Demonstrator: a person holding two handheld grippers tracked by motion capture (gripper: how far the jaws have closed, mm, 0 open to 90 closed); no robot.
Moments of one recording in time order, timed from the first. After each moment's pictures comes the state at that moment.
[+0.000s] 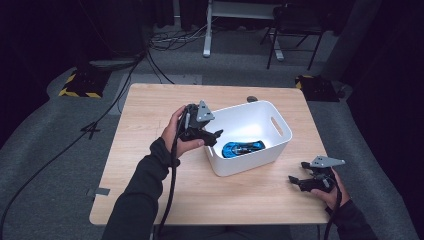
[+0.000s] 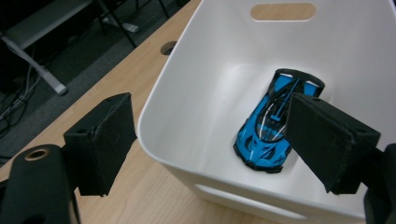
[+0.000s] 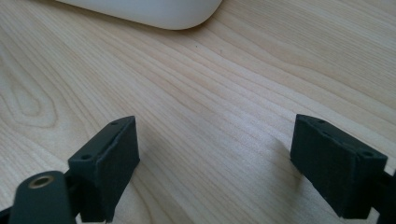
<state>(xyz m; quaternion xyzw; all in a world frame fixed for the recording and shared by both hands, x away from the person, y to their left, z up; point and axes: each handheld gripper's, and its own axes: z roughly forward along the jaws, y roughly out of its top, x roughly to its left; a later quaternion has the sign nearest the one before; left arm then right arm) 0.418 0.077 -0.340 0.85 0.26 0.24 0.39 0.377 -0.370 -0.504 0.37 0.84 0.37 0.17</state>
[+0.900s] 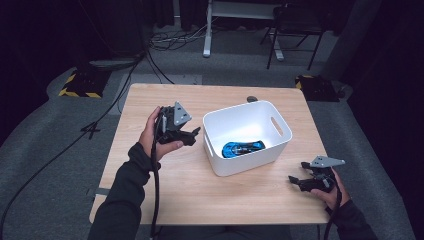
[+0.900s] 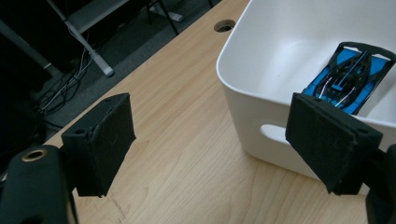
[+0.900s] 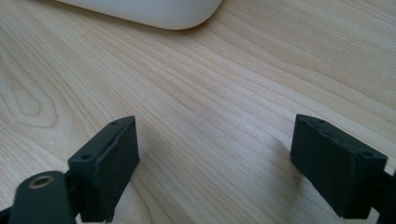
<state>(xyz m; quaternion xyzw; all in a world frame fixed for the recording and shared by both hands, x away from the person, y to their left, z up) 0.407 0.128 -0.347 0.83 0.31 0.30 0.36 0.377 -0.370 -0.504 0.37 0.84 0.37 0.17</state>
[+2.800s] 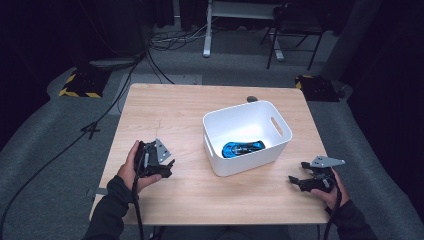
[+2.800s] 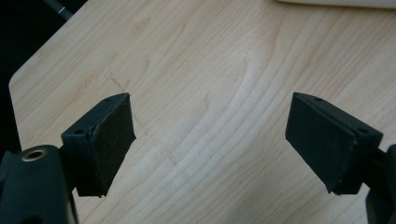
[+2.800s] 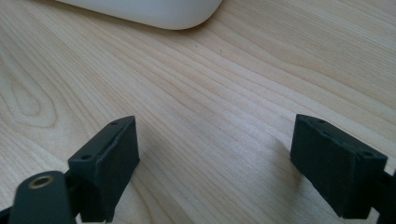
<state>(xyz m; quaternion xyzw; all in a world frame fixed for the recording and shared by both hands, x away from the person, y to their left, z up) 0.359 0.178 -0.441 0.86 0.33 0.30 0.24 0.377 -0.370 -0.504 0.36 0.84 0.37 0.17</state>
